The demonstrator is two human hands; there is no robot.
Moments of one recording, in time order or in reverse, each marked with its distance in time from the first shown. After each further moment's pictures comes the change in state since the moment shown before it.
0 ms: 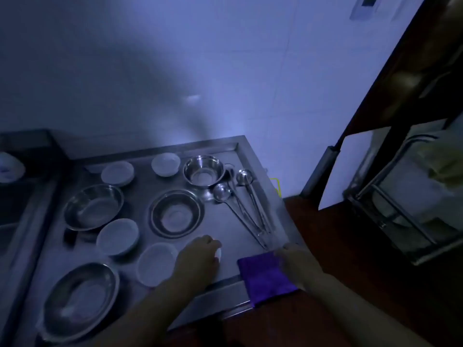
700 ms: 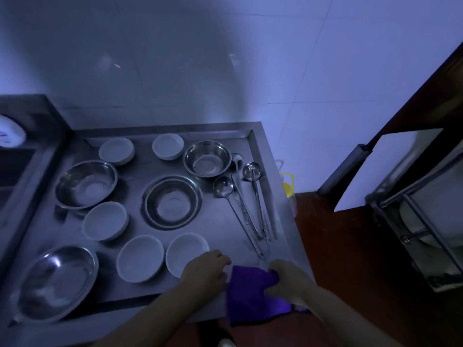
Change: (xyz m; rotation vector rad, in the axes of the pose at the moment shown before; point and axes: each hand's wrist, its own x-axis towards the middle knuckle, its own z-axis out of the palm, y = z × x) left_hand 0.051 0.030 0.062 -0.059 -0.170 -0.094; right_hand 0.048 0.036 0.014 0.469 -0.379 -0.012
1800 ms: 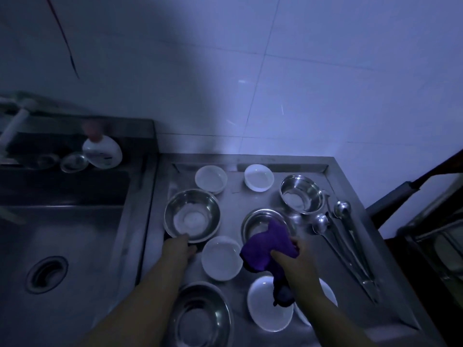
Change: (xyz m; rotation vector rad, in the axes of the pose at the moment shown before) left_hand -0.022 -0.396 -0.144 -1.715 0.410 -0.949; right_hand 0.093 -0.392 0.064 0.845 0.638 0.065
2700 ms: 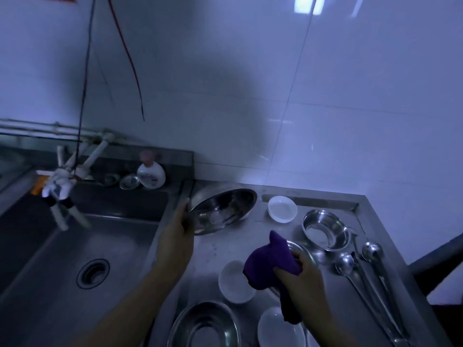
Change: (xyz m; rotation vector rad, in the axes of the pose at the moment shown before) left_hand -0.129 0.065 -0.030 0.584 0.204 0.955; right_hand -0.017 -0.044 -0.010 0.000 -0.154 -0.241
